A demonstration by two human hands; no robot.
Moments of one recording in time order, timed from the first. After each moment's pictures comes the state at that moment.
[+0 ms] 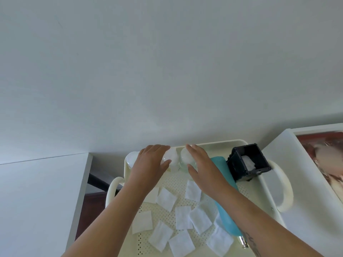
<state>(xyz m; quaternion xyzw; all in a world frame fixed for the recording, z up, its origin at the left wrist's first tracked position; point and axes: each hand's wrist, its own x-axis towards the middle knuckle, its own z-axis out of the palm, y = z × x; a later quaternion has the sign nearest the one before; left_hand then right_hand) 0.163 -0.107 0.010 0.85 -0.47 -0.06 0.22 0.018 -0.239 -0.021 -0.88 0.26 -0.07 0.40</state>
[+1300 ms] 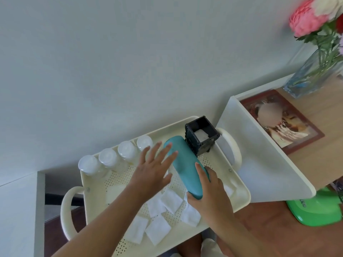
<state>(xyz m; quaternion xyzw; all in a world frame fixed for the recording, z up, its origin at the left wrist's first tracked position) 0.082 -0.144 -0.033 0.71 -0.71 0.00 0.05 -0.123 -0.183 -0.055 -0.83 0.50 -0.07 0.26</state>
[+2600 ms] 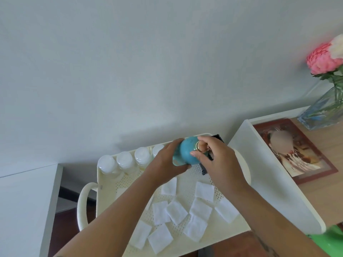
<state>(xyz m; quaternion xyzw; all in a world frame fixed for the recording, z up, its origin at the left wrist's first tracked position) 0.092 -0.179 -0.001 0.71 -0.54 -0.23 0.40 -0.068 -0.256 0.062 -0.82 0.37 -0.26 0.33</state>
